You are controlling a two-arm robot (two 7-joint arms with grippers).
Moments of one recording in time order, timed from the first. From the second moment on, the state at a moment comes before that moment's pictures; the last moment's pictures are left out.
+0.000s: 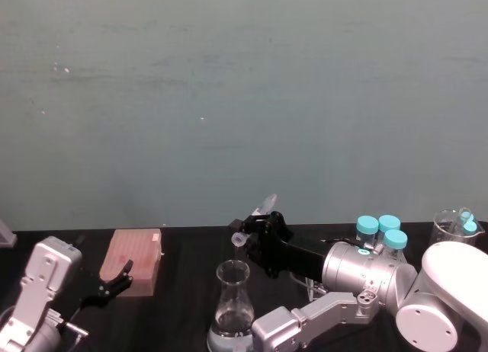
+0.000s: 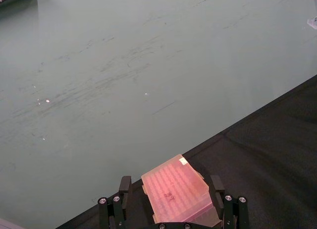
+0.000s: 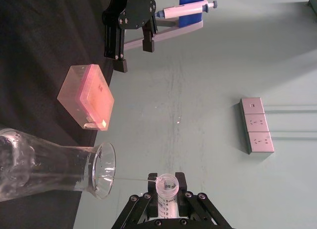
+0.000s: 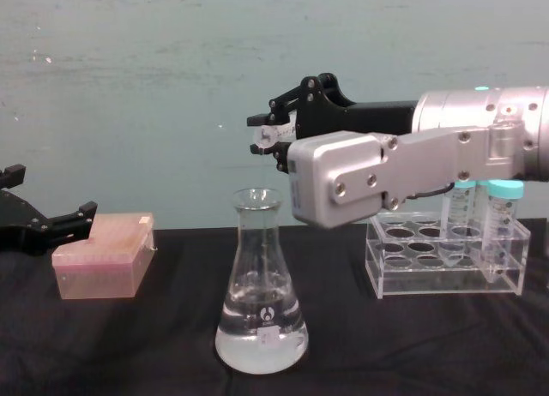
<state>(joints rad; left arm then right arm) -0.20 0.60 0.45 -1.41 -0.25 -0.12 0.03 0.66 0.42 -0.81 -1.31 -0.83 -0.39 0.11</state>
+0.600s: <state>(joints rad) -0.20 0.60 0.45 -1.41 -0.25 -0.12 0.03 0.67 0.43 -0.82 -1.31 -0.85 -0.39 0.09</state>
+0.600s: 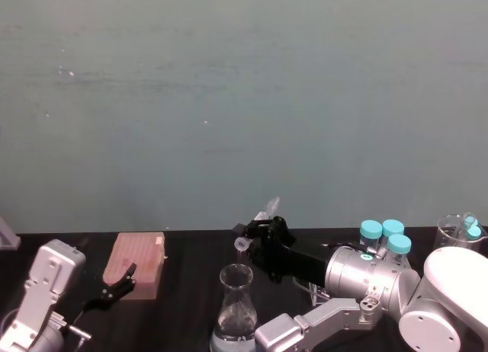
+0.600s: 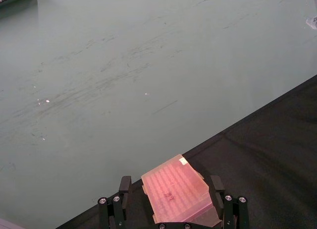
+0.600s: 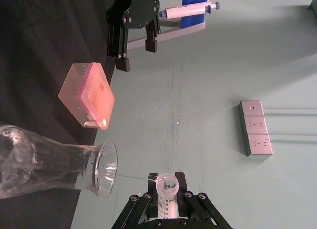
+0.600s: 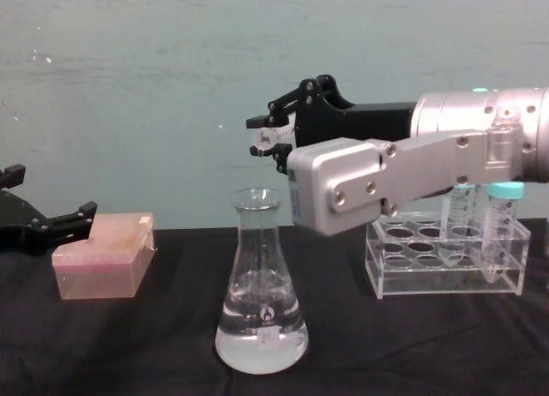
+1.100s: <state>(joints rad) -0.20 0.60 0.45 -1.41 -0.25 -0.12 0.03 0.67 0.43 -0.83 -1.30 -0.88 -0.38 0.06</state>
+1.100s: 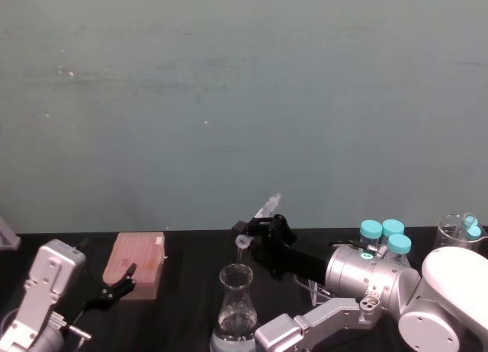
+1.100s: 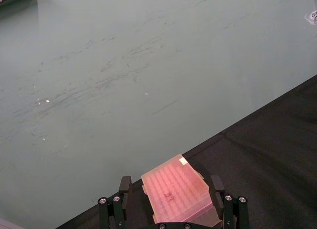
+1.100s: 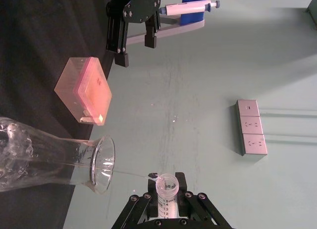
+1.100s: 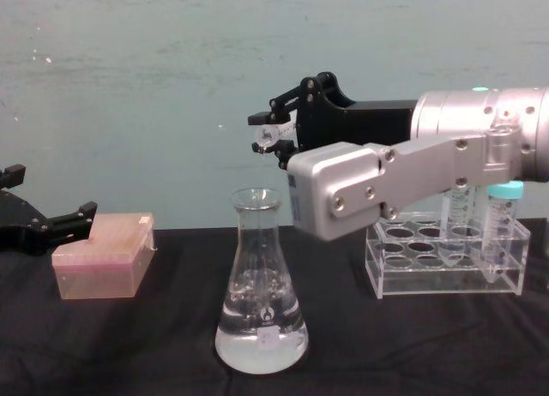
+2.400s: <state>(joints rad) -0.20 0.60 0.45 -1.41 -0.25 -0.12 0.03 0.70 0.44 -0.87 -1.29 -0.96 -0.37 0.00</state>
